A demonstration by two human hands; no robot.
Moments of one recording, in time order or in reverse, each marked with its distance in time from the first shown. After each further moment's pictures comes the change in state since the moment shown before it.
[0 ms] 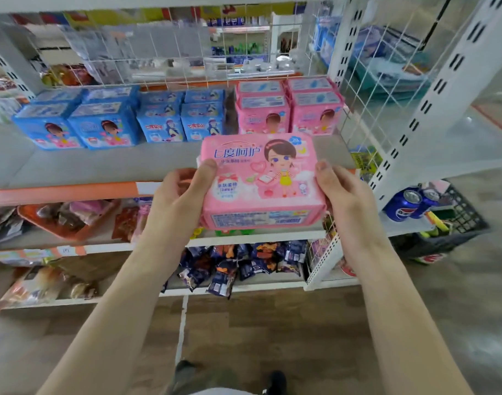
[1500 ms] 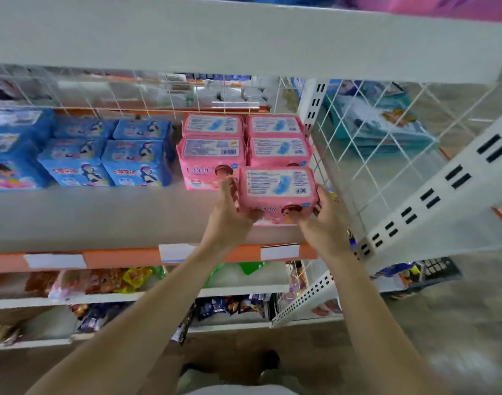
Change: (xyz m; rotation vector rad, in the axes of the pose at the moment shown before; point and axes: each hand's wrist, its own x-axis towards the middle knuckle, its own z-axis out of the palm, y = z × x) left_hand 0.208 -0.055 0.215 0.127 -0.237 0.141; right_hand 0.225 0.079 -0.090 -0.469 0.100 0.078
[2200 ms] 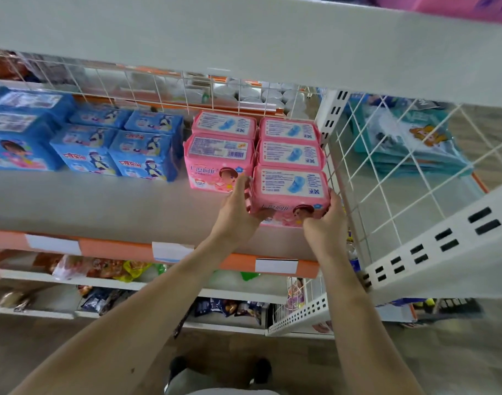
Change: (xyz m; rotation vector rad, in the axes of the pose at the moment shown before) left_hand 0.035 -0.012 0.028 0.107 0.074 0.002; right_hand 0.048 0.022 0.007 -0.010 0.061 0.107
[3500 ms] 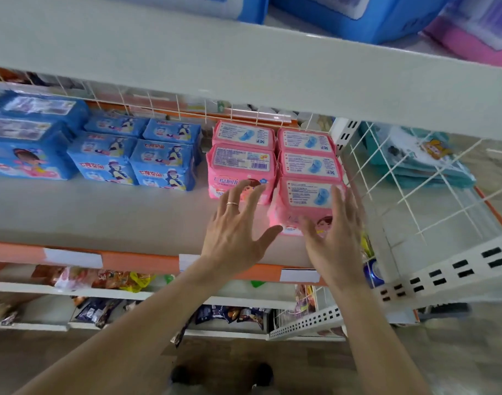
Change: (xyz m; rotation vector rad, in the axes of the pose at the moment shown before) left_hand -0.032 0.004 -0.067 0.561 0.042 0.336; right_hand -0.043 -0.029 0.021 -0.415 0.064 -0.358
